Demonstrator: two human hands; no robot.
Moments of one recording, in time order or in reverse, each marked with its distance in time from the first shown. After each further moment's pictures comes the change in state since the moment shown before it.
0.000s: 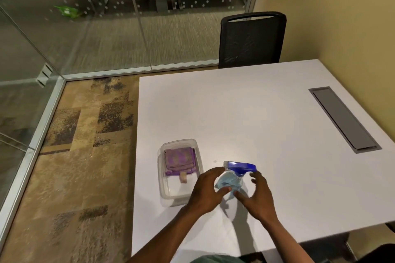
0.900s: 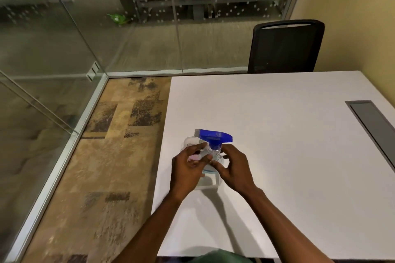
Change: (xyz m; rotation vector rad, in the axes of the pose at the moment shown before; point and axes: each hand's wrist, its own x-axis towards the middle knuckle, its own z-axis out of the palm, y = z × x) left_hand -0.048 0.018 -0.091 -0.486 0.555 -0.074; right_hand 0.017 -0.124 0.042 0.154 -0.162 -0.654
